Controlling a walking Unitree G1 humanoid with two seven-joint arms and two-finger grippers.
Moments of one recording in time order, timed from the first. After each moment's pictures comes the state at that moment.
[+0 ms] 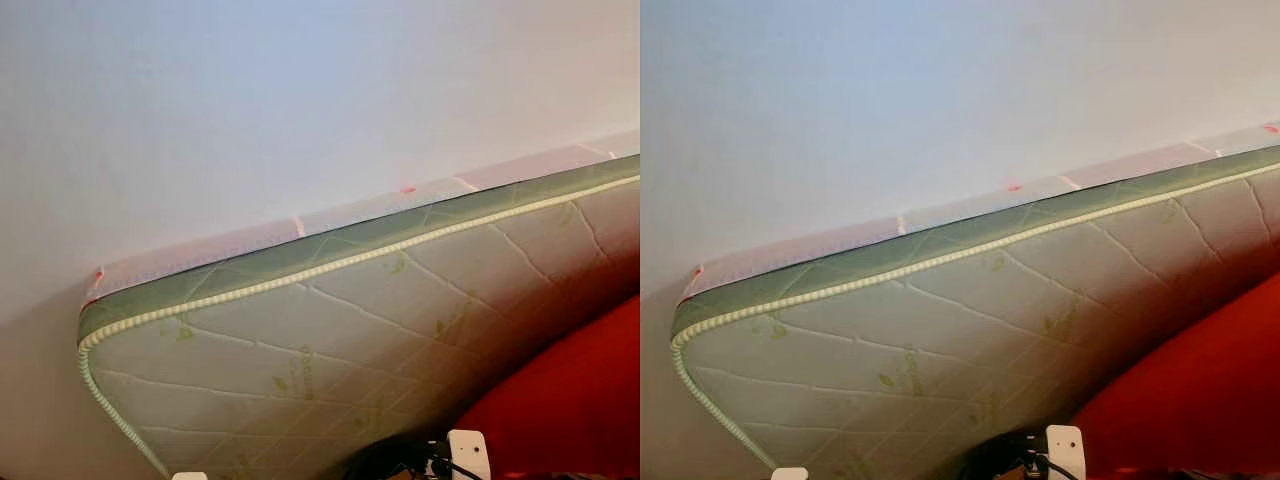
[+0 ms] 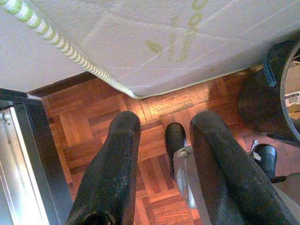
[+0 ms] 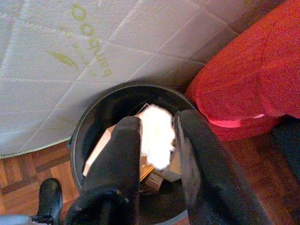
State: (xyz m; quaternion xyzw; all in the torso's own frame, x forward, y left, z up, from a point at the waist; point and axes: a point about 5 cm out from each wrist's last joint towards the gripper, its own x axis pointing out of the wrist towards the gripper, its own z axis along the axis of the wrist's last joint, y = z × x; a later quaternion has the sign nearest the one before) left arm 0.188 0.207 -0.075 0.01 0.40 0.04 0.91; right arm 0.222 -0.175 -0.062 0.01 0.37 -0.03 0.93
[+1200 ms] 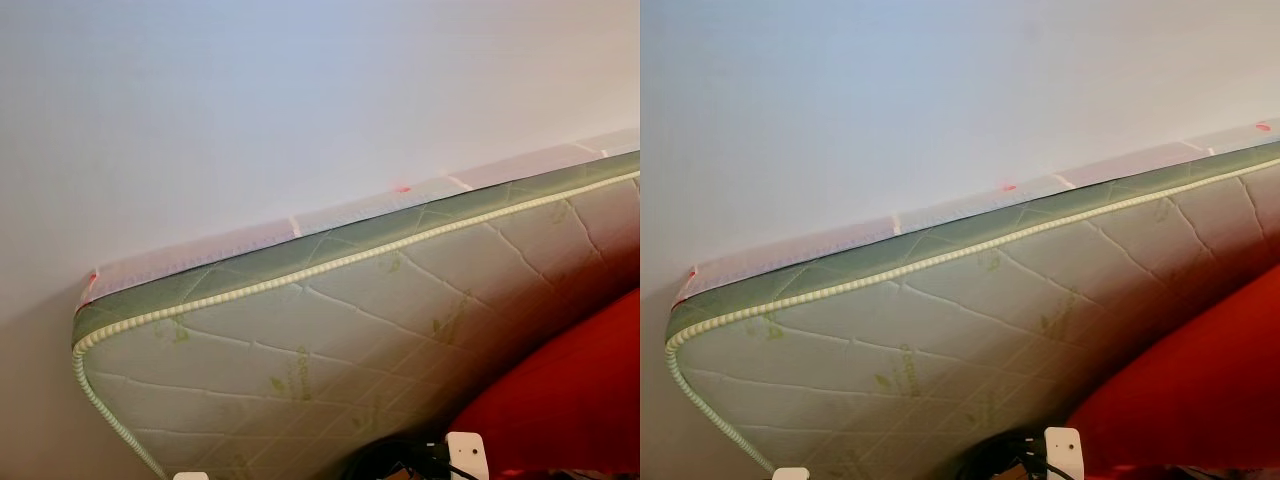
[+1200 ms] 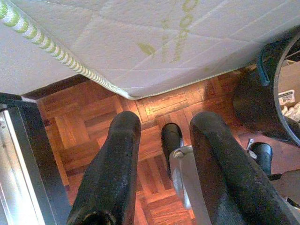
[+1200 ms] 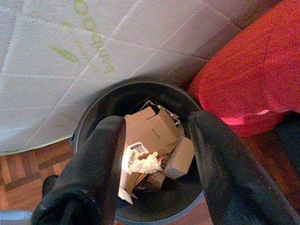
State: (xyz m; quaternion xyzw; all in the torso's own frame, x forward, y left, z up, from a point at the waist) left arm 0.188 0.205 -0.076 0.00 0.40 0.03 0.91; right arm 0.220 -0.172 -0.063 0.01 0.37 -0.02 0.93
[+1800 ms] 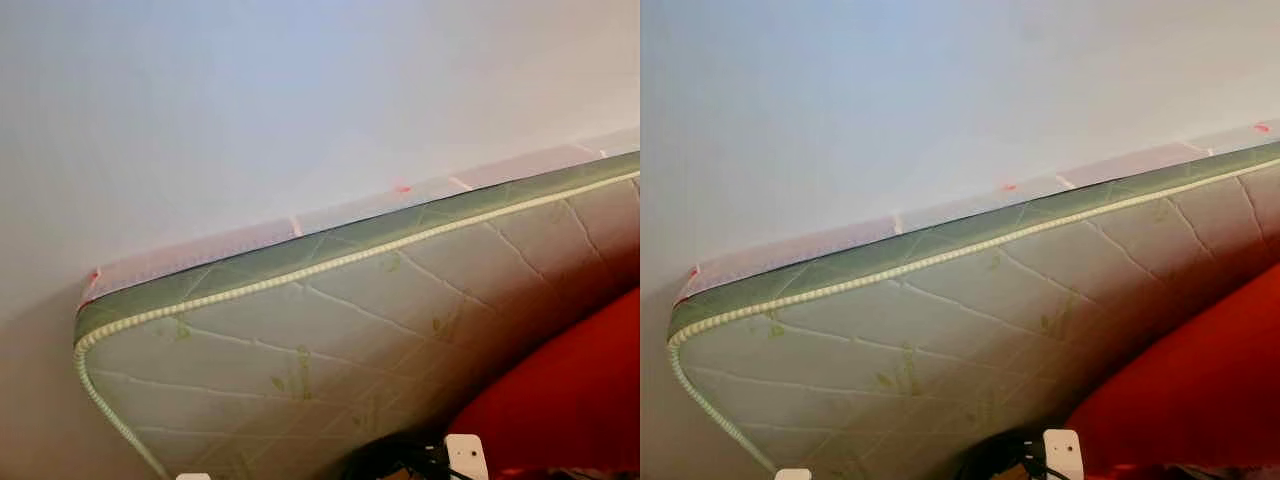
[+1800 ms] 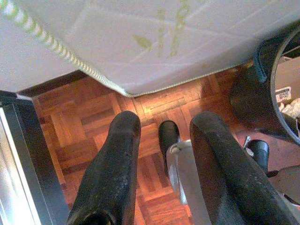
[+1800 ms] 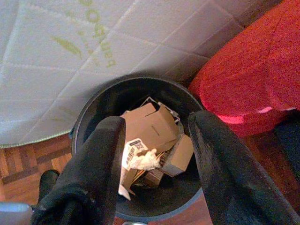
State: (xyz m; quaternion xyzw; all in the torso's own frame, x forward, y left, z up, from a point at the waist) left arm 0.187 0.202 -0.077 0.00 0.41 0.02 0.91; right arm 0.217 -0.173 -0.065 0.00 0.37 -0.01 0.93
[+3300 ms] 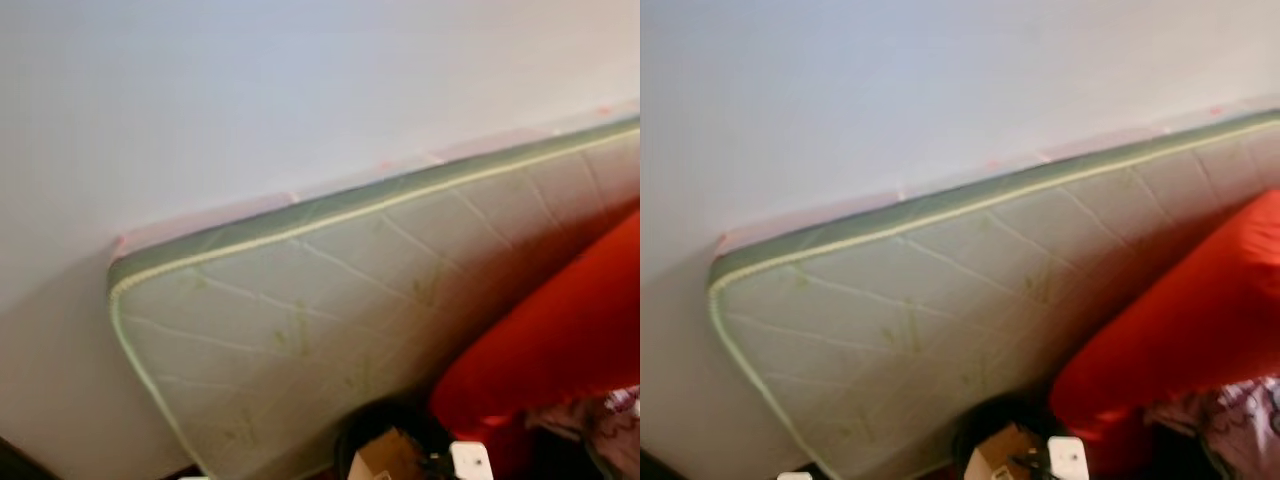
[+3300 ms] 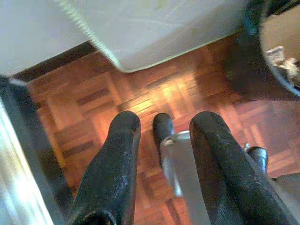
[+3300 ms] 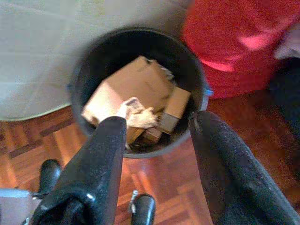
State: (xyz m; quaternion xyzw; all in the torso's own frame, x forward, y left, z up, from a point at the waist) left arm 0.185 0.200 -0.079 0.00 0.42 0.02 0.91; right arm 0.207 -0.183 -0.069 0.01 0.39 -0.01 0.92
